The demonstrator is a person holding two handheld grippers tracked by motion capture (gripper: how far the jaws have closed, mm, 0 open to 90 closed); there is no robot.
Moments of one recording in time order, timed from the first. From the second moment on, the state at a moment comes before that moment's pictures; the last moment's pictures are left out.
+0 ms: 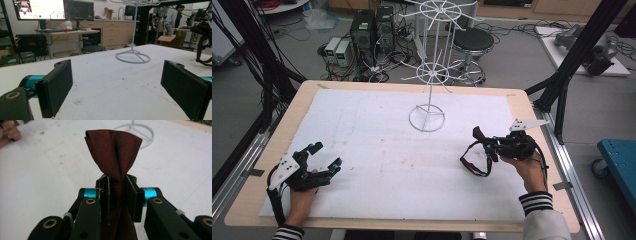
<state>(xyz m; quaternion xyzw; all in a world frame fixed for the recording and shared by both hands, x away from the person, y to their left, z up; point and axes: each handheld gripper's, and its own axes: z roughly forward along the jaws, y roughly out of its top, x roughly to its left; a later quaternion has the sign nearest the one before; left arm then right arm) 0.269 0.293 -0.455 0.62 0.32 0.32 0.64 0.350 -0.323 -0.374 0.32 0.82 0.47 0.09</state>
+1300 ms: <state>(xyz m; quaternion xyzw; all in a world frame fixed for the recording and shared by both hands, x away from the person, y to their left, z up) 0.269 0.293 -0.454 0.62 0.32 0.32 0.64 0.364 -0.253 -0.319 0.25 0.78 0.56 0.15</state>
